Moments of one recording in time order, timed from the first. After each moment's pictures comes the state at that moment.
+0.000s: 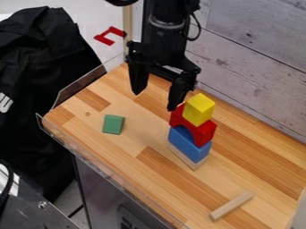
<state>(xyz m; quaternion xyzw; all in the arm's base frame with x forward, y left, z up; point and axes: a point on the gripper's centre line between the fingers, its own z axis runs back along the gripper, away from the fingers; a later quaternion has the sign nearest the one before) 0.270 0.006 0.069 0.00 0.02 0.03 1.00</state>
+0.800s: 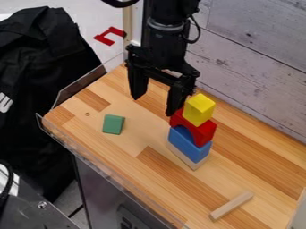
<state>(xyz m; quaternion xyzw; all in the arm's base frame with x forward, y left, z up) 0.257 0.001 0.070 -0.02 0.05 0.01 1.00</state>
